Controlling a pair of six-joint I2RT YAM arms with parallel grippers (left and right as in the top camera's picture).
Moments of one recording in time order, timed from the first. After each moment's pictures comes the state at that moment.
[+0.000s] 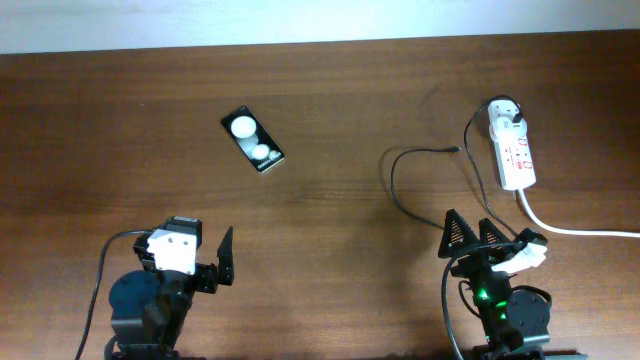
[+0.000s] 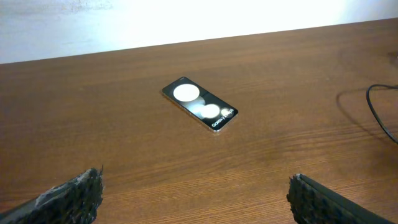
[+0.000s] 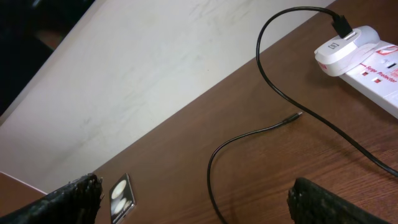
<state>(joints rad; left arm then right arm) -0.01 0.37 0.45 -0.45 0.15 0.10 0.07 0.01 0.01 -0.08 -0.02 0.70</state>
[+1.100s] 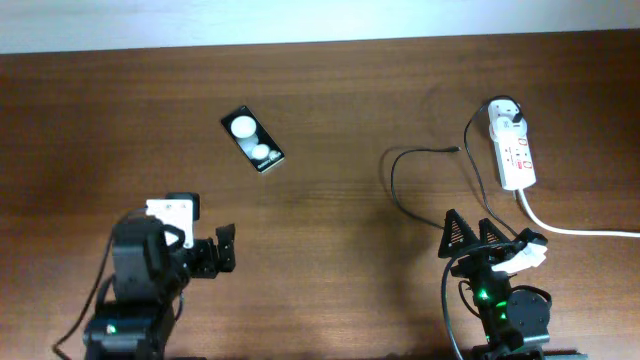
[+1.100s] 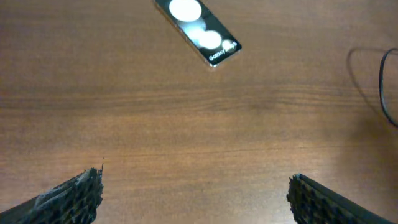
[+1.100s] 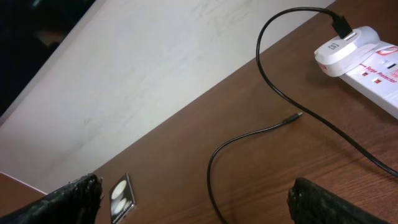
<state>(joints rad) -0.01 0.73 0.68 -0.71 0.15 -0.05 0.07 0.01 0.01 -0.08 -0.02 0.70</state>
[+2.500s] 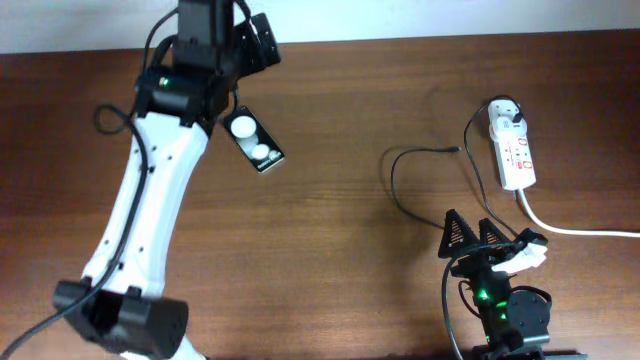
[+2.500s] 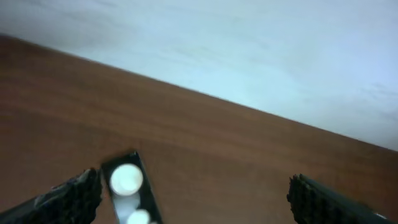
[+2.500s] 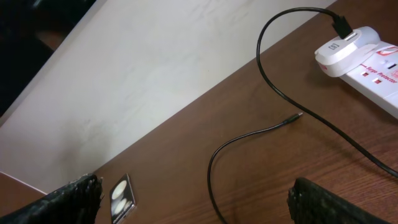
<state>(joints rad) -0.27 1.81 1.95 -0.78 -0.16 -0.48 0.07 0.01 0.01 -0.08 -0.02 0.70</state>
